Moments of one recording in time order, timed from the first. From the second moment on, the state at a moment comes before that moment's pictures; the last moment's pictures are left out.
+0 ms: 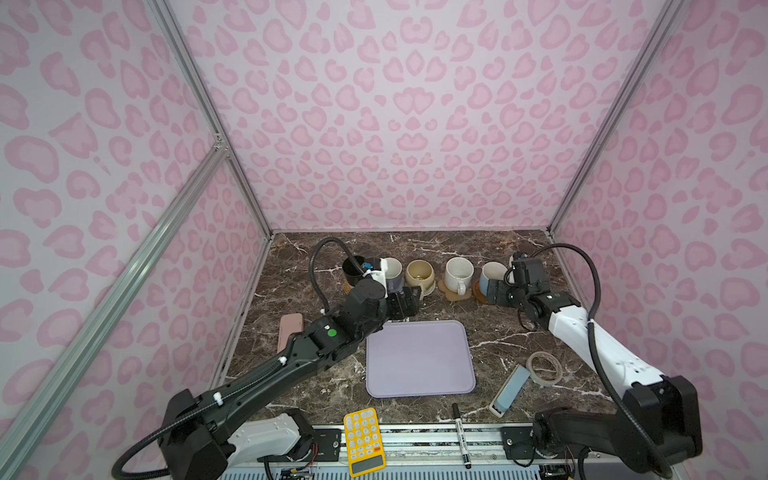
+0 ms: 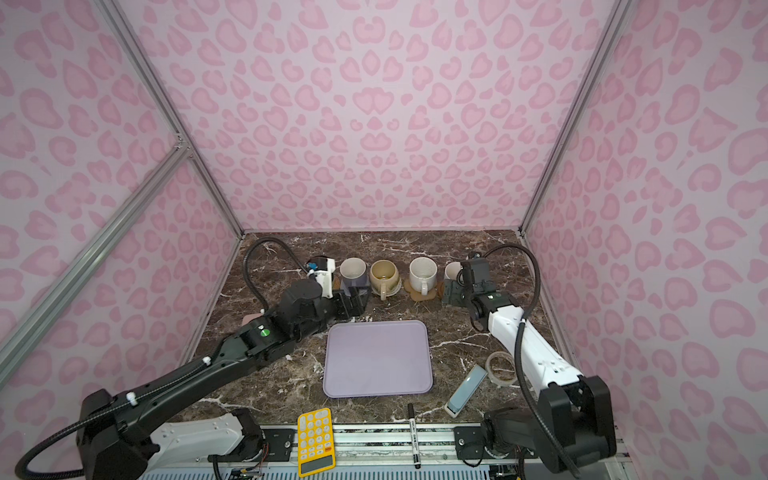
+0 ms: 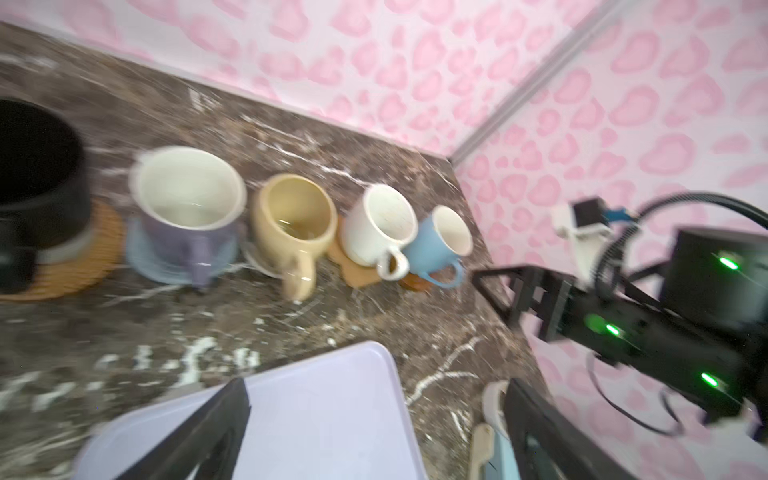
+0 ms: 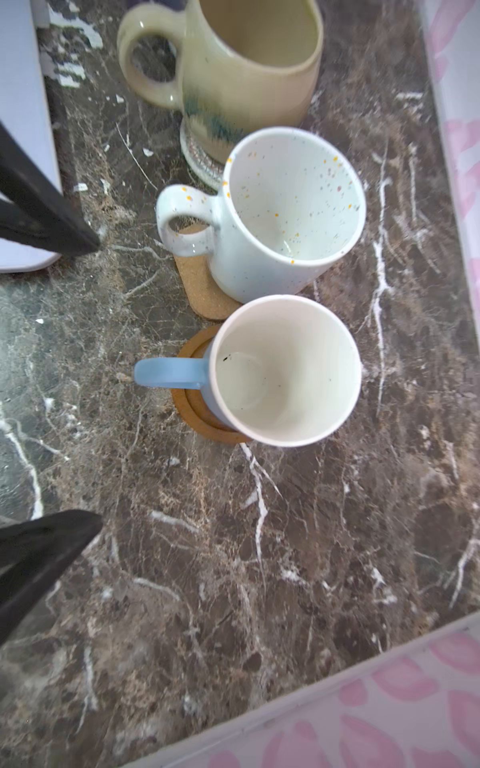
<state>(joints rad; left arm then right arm) -0.79 1.11 0.91 -0.20 -0.24 -0.69 0.21 1.24 0.90 -0.47 0.18 0.31</state>
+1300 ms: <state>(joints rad) -0.07 1.20 0.30 0.68 -0.41 -0.09 0.00 1.26 0.22 0.73 0.29 0.10</state>
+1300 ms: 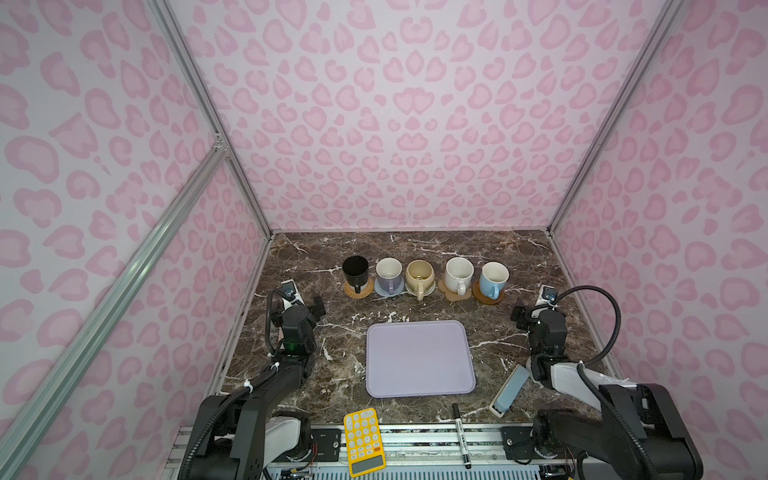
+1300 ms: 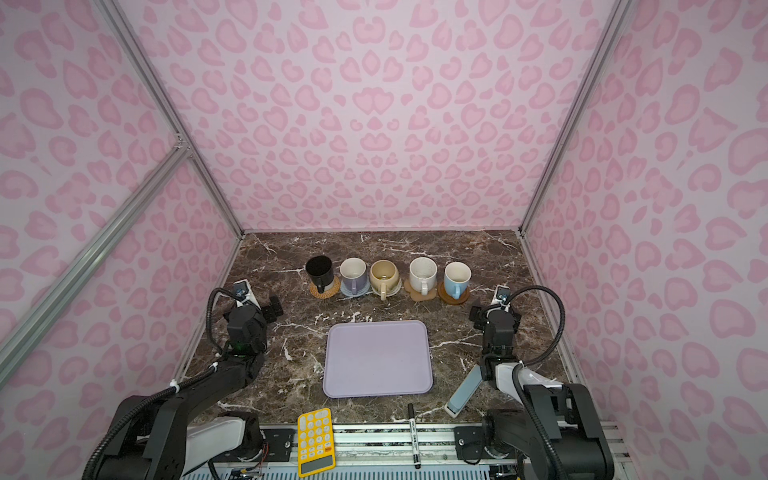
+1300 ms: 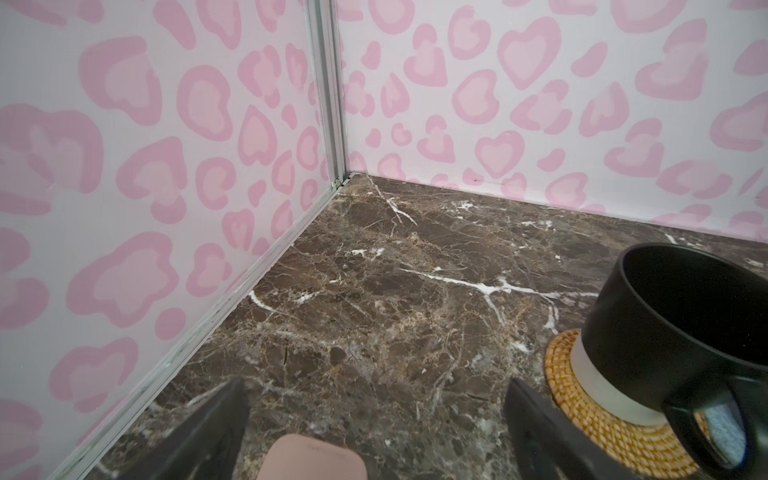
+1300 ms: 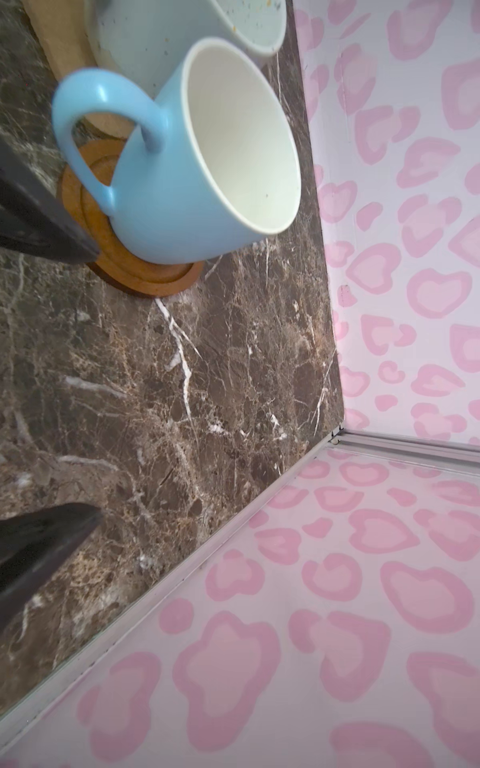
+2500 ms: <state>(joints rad) 0.02 1.47 0.34 0.83 -0.08 -0.06 0.01 1.53 0.34 0.88 0.23 0.04</state>
